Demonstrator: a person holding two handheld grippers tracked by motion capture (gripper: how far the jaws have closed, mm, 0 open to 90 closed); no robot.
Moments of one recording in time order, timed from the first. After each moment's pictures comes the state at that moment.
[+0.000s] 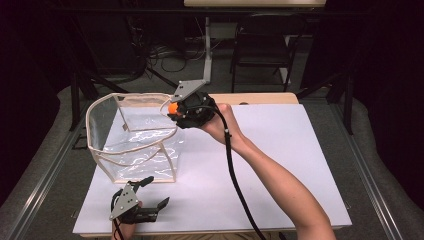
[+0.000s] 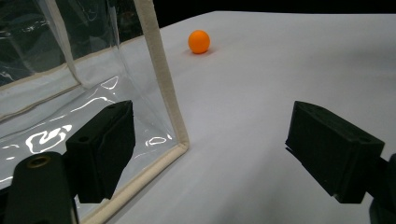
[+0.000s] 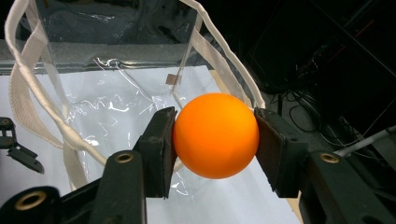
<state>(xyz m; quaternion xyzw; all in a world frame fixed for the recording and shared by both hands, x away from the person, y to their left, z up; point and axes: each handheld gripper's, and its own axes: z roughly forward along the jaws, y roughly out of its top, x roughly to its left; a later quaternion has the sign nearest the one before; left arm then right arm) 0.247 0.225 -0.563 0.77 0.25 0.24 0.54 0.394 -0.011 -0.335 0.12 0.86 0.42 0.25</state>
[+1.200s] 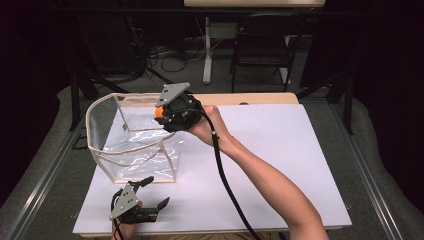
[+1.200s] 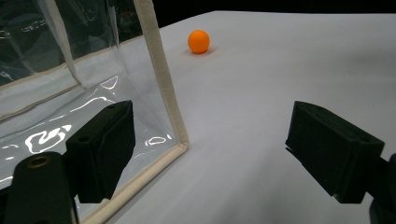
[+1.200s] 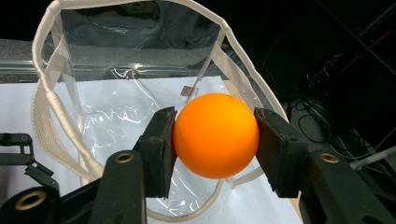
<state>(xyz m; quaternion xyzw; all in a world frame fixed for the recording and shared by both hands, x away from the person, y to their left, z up) 0.247 0.225 -0.563 0.77 0.25 0.24 0.54 0.388 0.018 -0.336 0.10 0.87 0.43 0.24</state>
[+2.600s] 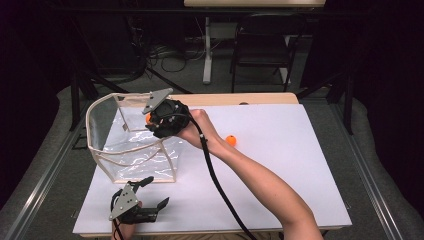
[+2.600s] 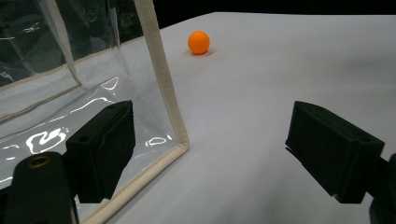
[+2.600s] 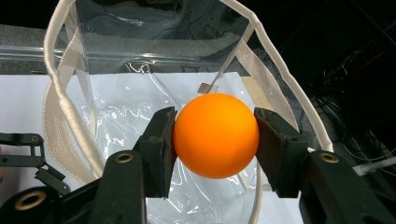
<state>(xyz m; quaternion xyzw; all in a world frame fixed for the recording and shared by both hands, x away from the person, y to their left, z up) 0.247 0.225 -0.563 0.77 0.25 0.24 0.54 0.387 0.046 -0.349 0.09 0.88 0.40 0.22</state>
